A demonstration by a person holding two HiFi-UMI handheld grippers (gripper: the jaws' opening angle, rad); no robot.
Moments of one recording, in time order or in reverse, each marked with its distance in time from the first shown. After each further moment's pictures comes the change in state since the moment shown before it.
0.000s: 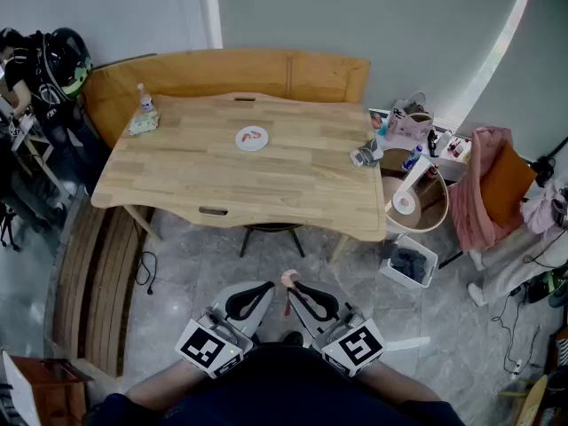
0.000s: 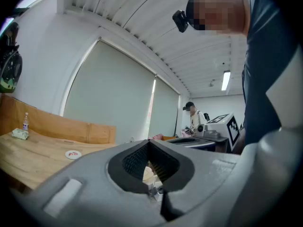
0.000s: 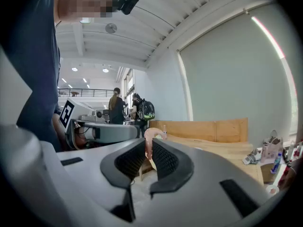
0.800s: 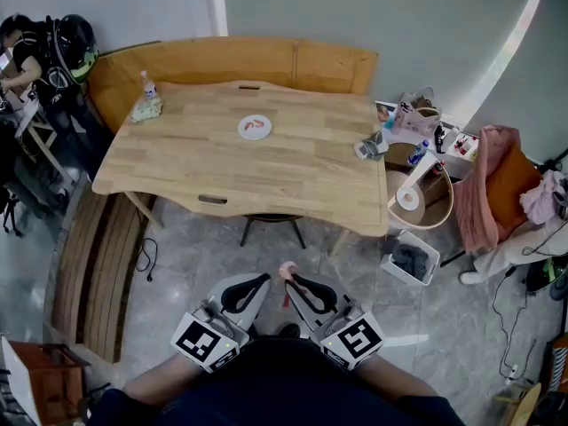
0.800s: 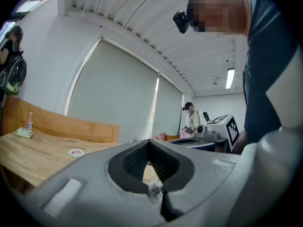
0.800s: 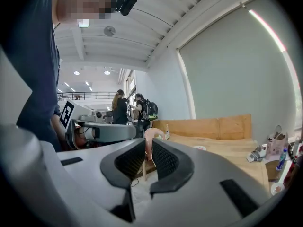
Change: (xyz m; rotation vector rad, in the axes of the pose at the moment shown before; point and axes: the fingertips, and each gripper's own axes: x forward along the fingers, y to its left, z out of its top) left arm 0.012 0.000 -0.005 -0.010 0.002 0.051; right arm -0.003 -0.015 -0.008 0.025 -0.007 0.051
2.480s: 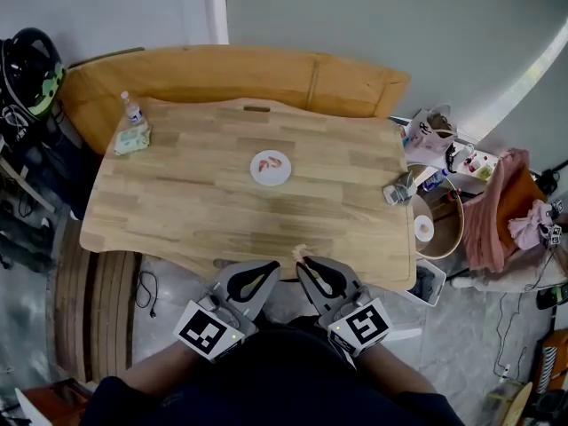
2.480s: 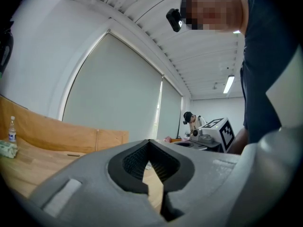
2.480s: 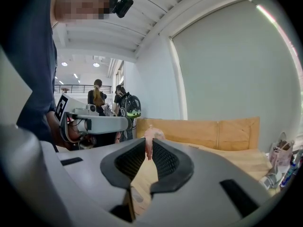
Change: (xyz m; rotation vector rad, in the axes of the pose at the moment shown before) left arm 0.109 0.301 0.046 -0.030 -0.019 -0.104; right arm 0.279 -0.173 0.032 -0.013 0.045 -0.124
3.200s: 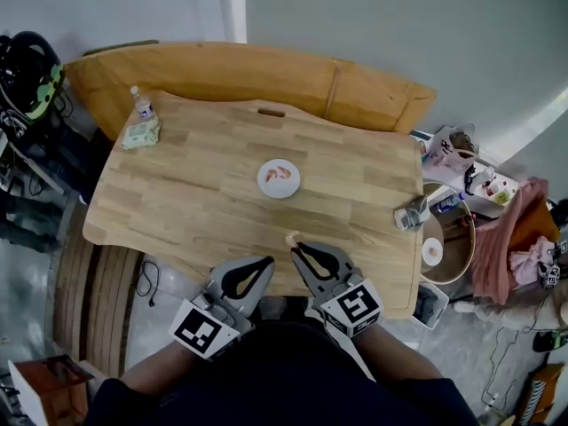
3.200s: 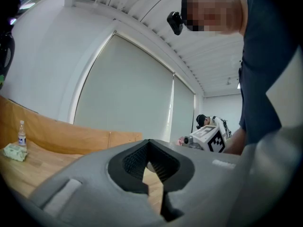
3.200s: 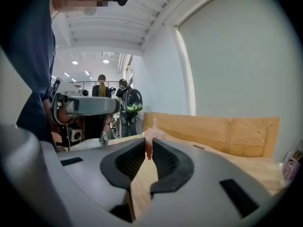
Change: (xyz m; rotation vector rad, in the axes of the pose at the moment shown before) left arm 0.050 0.054 0.009 0.007 0.002 0.159; right arm 0.069 -0.078 -0.016 -0.043 0.078 0.144
